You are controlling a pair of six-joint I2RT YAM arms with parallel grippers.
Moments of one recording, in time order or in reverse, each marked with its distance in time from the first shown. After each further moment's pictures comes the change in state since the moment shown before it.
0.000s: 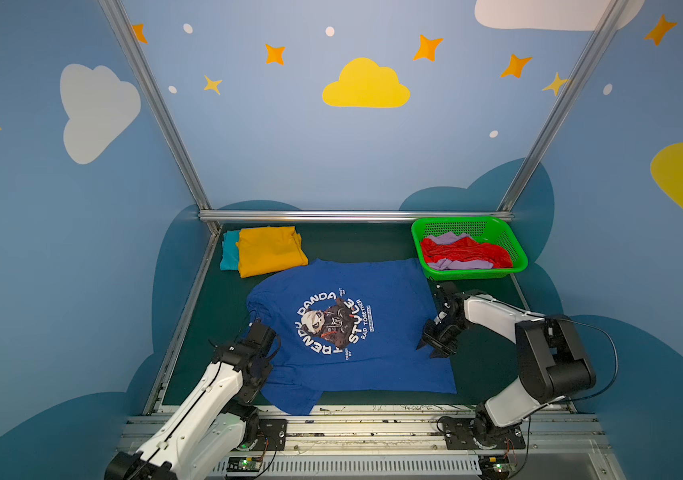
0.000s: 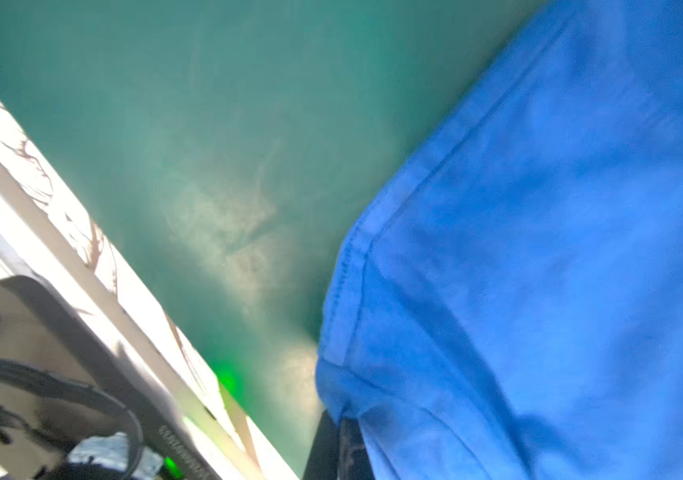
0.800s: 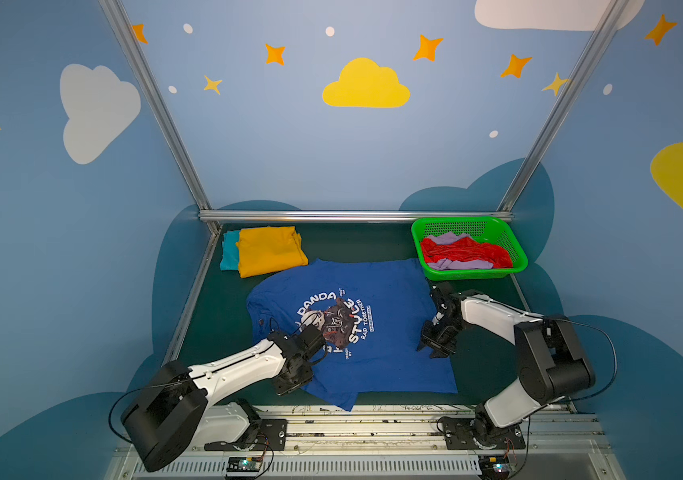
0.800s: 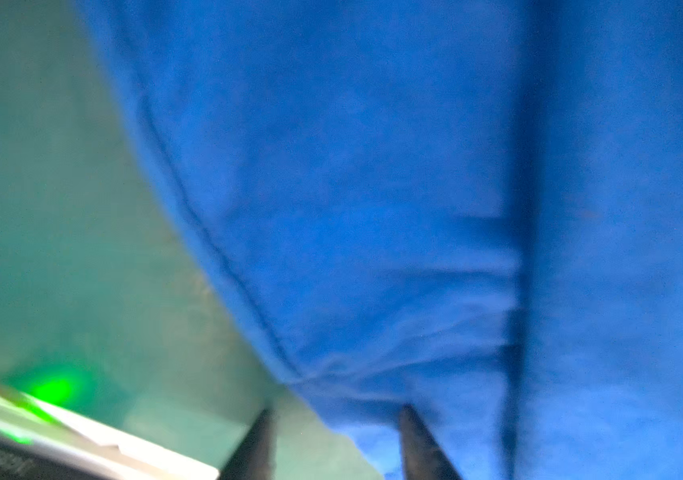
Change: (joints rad) left arm -0.473 0.464 0.106 0.247 0.154 0.063; right arm 0.037 0.000 0.006 -0.008 0.045 -0.014
